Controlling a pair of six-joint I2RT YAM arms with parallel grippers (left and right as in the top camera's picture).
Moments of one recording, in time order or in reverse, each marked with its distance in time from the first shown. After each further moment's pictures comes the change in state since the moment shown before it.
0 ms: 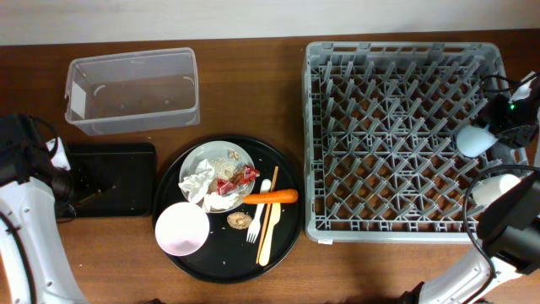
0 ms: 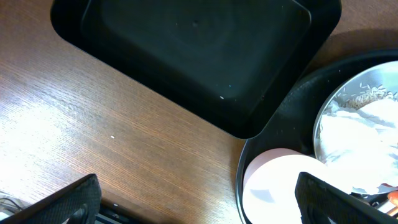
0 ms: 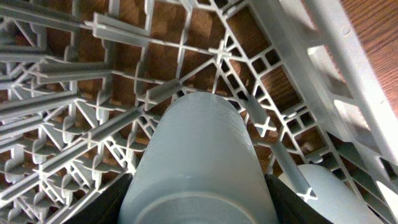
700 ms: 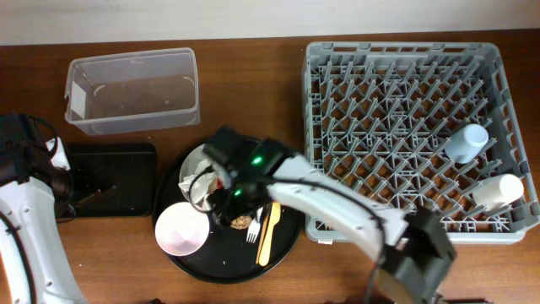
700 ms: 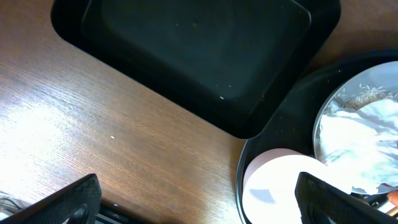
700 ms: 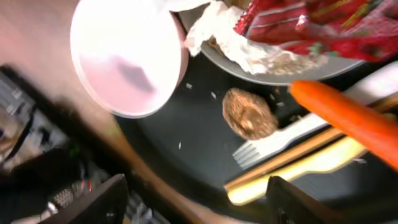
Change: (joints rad) left arm -0.001 0.000 0.002 0.000 0.000 0.000; right arm 1.453 -0.087 -0.171 0.098 -0.177 0.282
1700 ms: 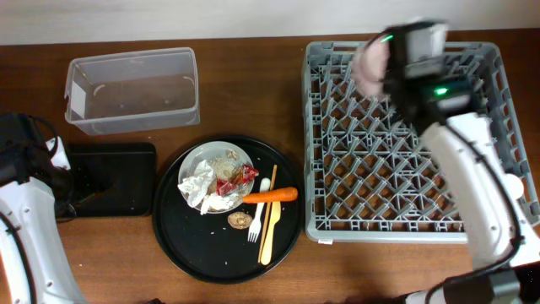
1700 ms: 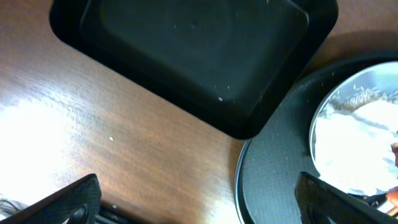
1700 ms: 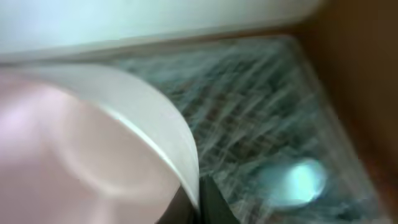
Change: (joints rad) left arm 0.000 0.000 0.000 0.004 0.003 0.000; right arm -0.737 -0.293 0.035 0.198 0.874 -0.153
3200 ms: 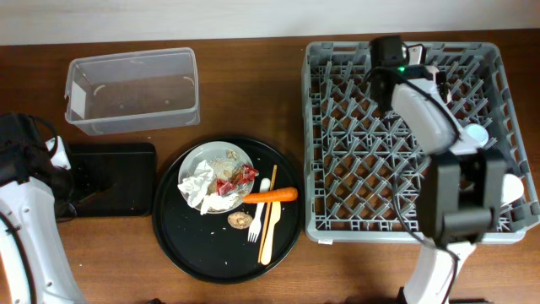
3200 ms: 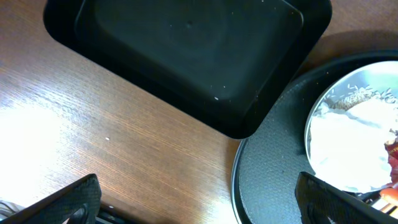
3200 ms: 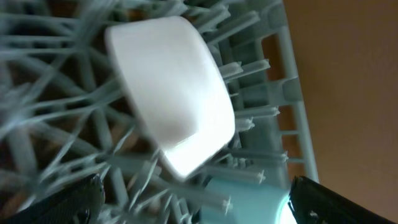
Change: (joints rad) left arm 0.000 0.000 0.002 -0.003 0.015 0.000; right arm -0.093 0.433 0.000 0.094 0.201 -0.183
